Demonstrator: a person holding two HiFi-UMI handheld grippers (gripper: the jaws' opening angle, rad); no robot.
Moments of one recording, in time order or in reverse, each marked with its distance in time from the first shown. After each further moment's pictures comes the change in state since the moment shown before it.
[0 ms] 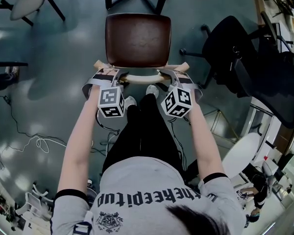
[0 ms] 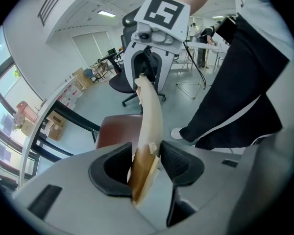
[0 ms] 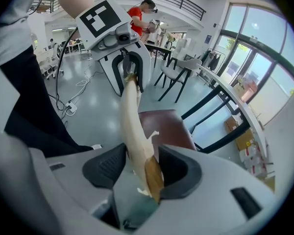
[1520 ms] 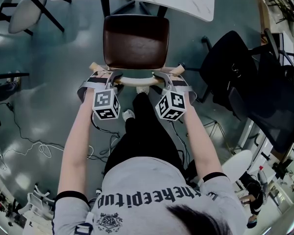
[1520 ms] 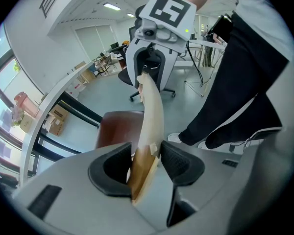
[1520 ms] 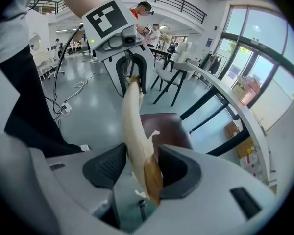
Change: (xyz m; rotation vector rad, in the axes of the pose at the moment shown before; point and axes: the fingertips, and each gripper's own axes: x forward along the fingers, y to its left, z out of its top) left arm 0.027 0.124 -0.014 -0.033 0.052 -0.008; right arm 0.033 -0.120 0.011 -0.035 -0.045 0.012
